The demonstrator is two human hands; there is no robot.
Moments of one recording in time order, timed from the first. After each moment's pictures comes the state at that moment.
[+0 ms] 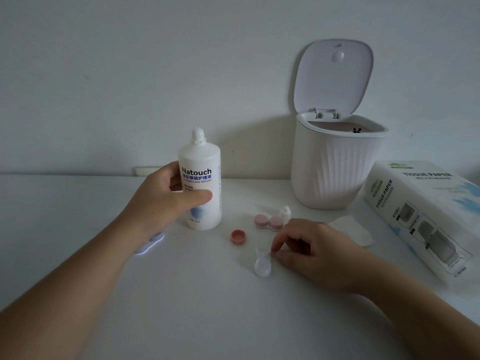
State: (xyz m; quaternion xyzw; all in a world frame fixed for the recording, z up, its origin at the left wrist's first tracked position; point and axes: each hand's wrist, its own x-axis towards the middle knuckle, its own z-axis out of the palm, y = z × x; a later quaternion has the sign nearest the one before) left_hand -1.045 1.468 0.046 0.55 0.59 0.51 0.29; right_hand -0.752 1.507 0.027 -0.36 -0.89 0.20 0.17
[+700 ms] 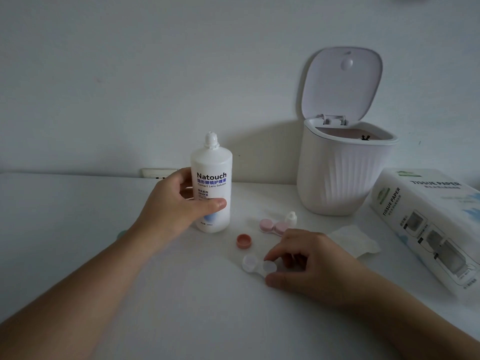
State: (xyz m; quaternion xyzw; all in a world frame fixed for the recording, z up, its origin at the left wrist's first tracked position) left_hand -1.043 1.477 0.034 0.55 0.59 0.54 0.25; right_hand -0.766 1.500 0.023 -0.33 -0.89 0.24 0.18
